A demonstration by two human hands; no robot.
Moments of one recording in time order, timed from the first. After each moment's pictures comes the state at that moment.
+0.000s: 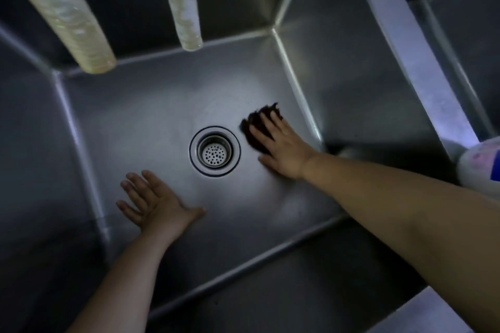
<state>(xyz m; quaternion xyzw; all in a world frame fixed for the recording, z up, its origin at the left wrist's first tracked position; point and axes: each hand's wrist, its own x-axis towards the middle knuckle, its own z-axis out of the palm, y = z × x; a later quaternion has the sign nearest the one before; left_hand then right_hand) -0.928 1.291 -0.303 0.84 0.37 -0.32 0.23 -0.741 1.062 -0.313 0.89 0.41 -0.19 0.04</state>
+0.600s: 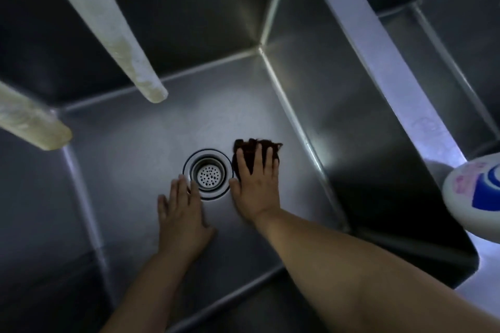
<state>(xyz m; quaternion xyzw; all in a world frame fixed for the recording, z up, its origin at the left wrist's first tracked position) -0.894 1.261 -0.277 0.92 0.15 -0.32 0.17 -0.813 1.119 -0.318 0.98 0.14 -0.14 -0.08</state>
